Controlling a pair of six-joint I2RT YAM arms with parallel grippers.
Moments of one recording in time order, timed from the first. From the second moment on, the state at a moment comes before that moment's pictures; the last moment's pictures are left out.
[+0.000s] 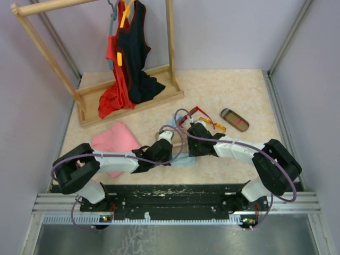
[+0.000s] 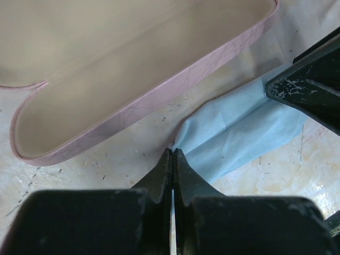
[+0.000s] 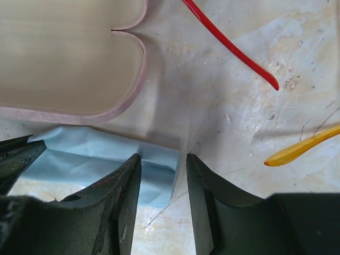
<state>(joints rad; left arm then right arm) -1.04 1.55 0.63 0.16 -0.30 -0.58 0.73 1.47 0.72 -0.29 0.12 0.55</state>
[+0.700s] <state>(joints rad) -1.04 1.55 0.63 0.16 -0.29 -0.58 0.77 1.57 0.82 -0.32 0.13 0.54</state>
